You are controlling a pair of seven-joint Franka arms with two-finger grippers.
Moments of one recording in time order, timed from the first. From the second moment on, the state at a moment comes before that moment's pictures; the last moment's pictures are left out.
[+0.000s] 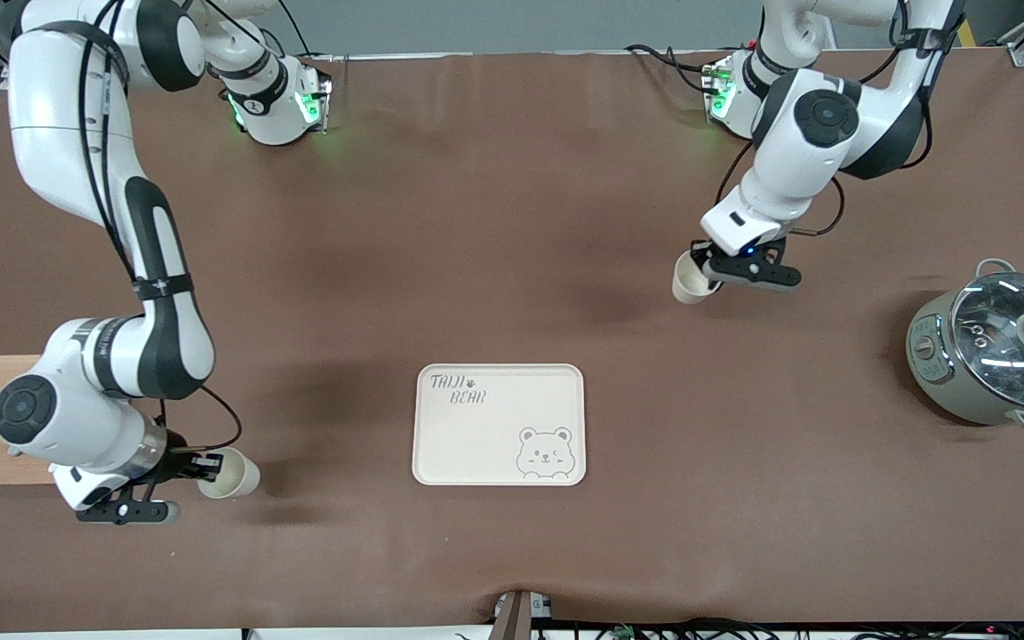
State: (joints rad) left arm -0.44 -0.09 0.06 -2.45 0.00 2.51 -0.15; right arm 0.09 0.82 -0.11 -1.24 0.14 2.17 -0.03
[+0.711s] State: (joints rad) left arm -0.36 0.03 0.07 -2.66 0.00 2.91 -0.08; right arm 0.01 0.86 -0.11 -1.26 0.14 2.17 -0.11
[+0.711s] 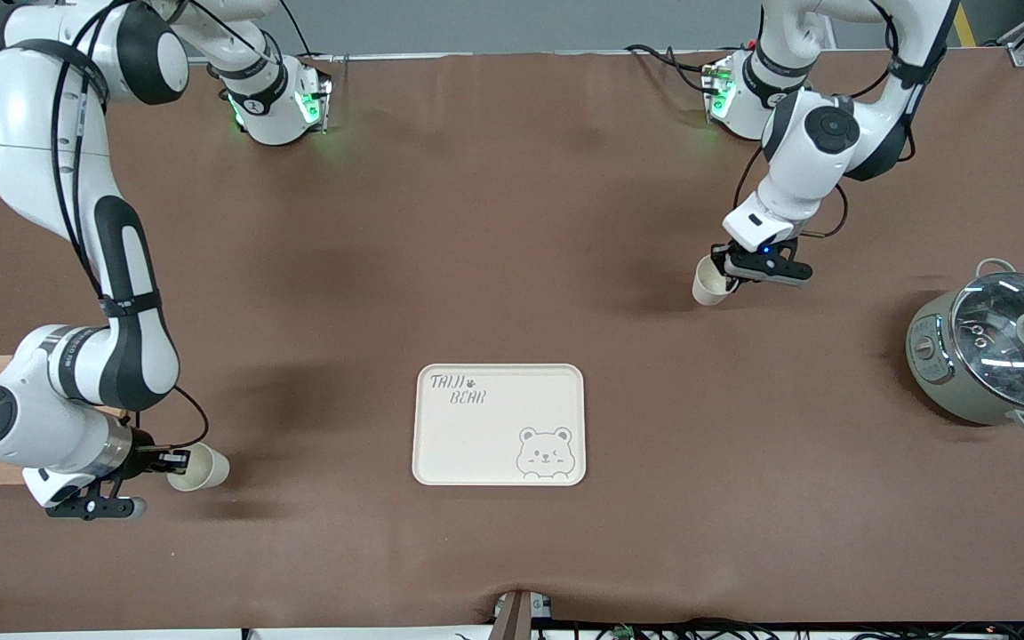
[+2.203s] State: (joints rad) left arm -0.31 0.13 0.07 -2.62 0.00 2.99 -0.04; right arm 0.01 0.78 -0.10 -1.24 0.14 2.12 -0.12
